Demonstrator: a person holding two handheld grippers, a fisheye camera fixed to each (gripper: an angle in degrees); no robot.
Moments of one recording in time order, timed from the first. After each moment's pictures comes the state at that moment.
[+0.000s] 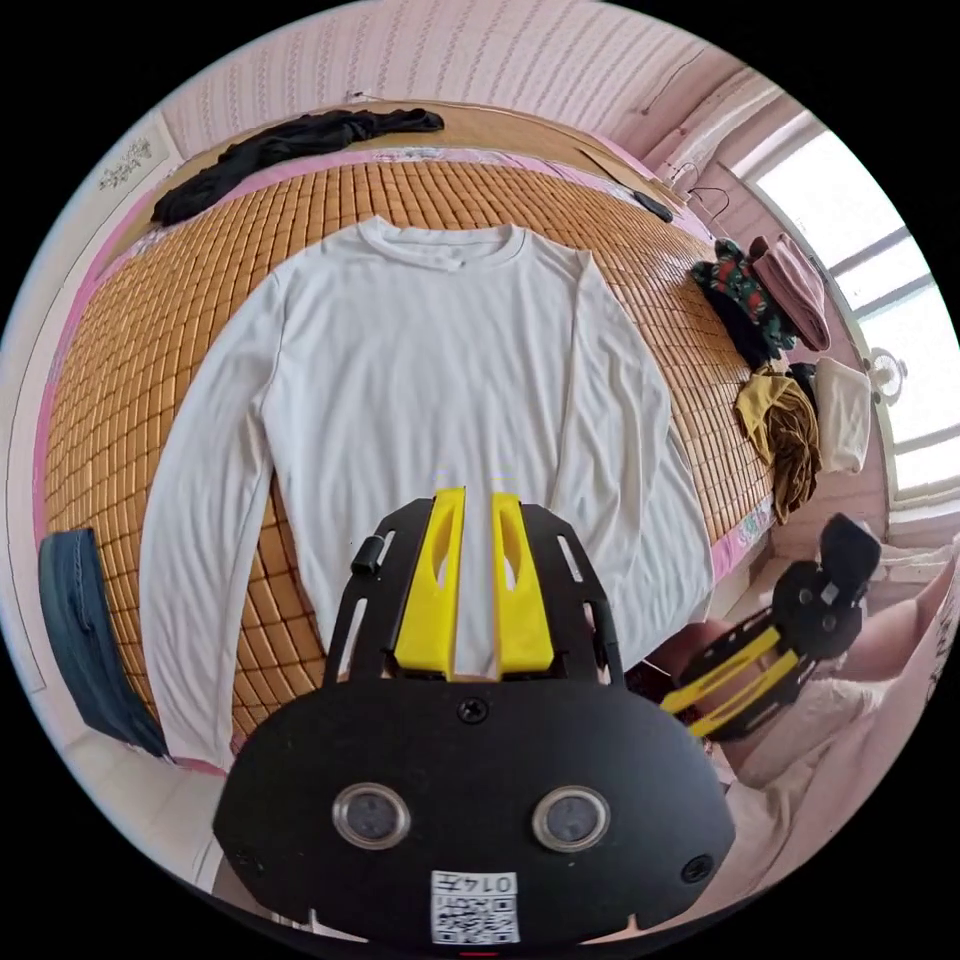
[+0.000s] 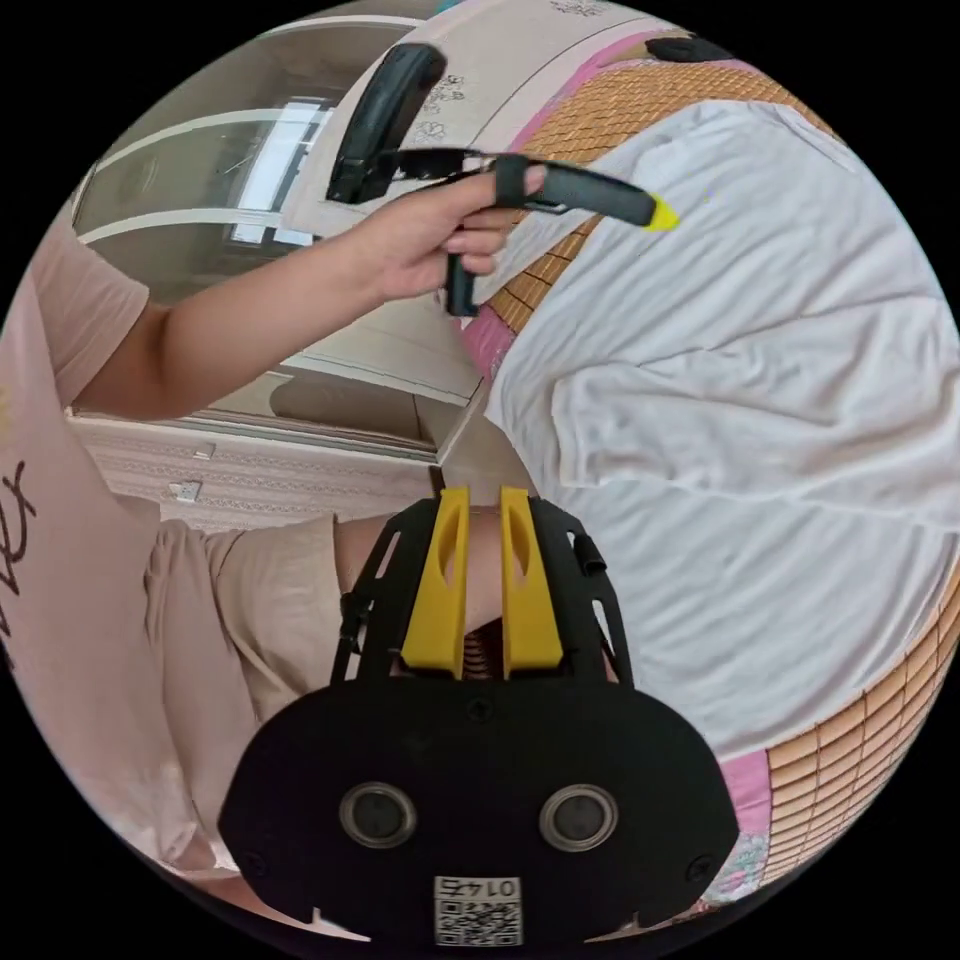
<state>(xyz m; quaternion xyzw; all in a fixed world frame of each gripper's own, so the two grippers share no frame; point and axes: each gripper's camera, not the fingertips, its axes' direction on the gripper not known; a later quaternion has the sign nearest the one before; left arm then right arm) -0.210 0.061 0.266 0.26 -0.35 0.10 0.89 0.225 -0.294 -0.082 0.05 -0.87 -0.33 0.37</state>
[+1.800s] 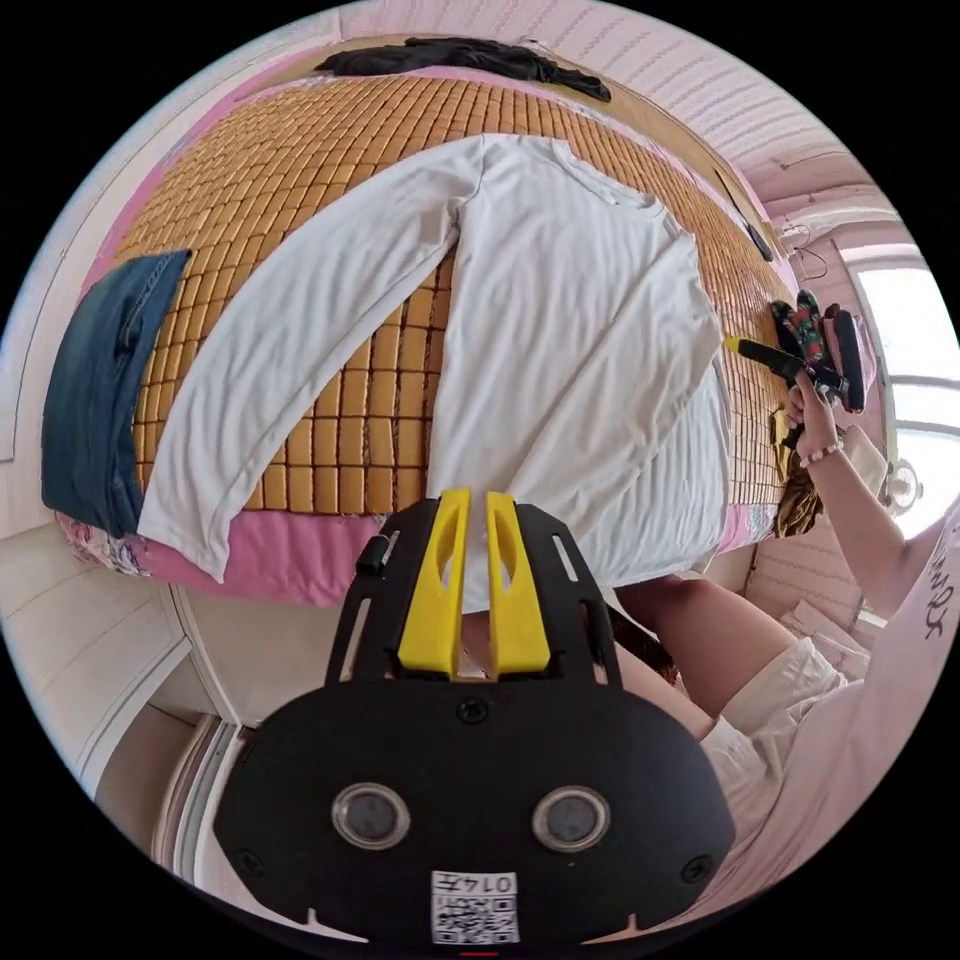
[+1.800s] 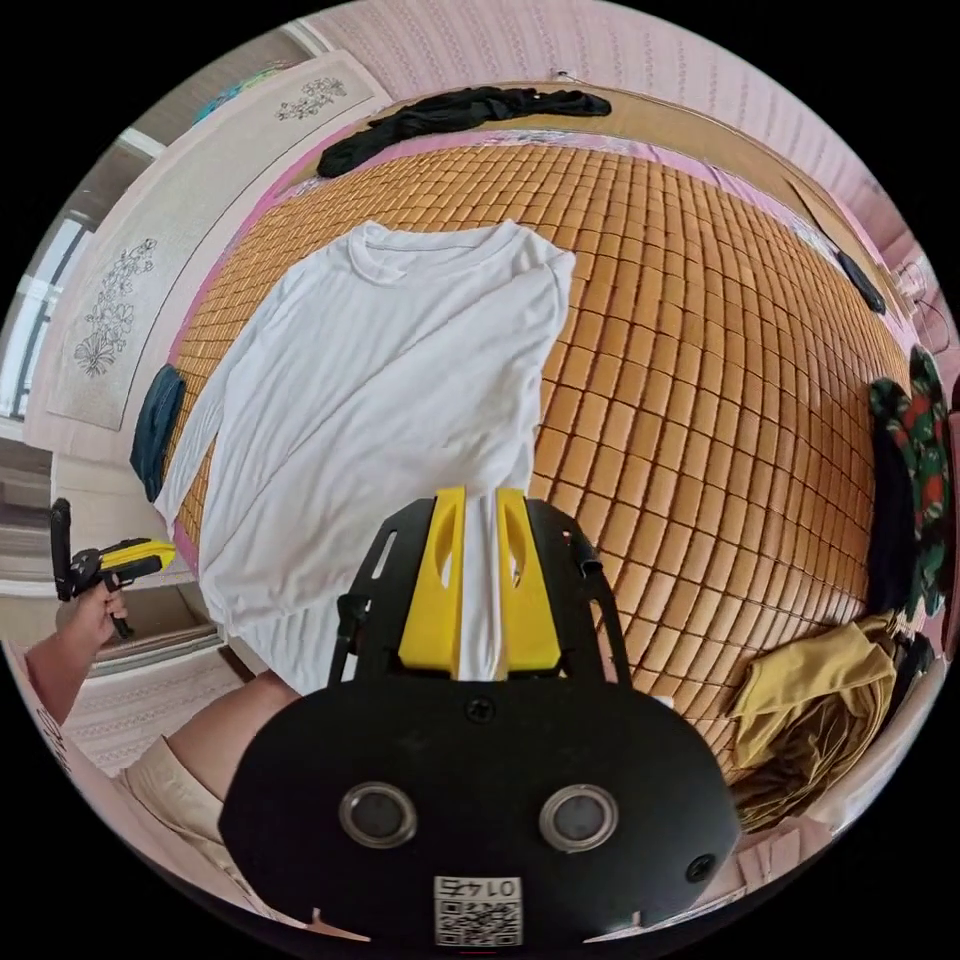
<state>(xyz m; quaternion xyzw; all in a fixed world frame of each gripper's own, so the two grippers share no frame) -0.268 0.139 0.195 0.26 -0.32 -0.05 0.91 0.298 -0.471 0.005 0.02 -0.71 -0.05 0.70</state>
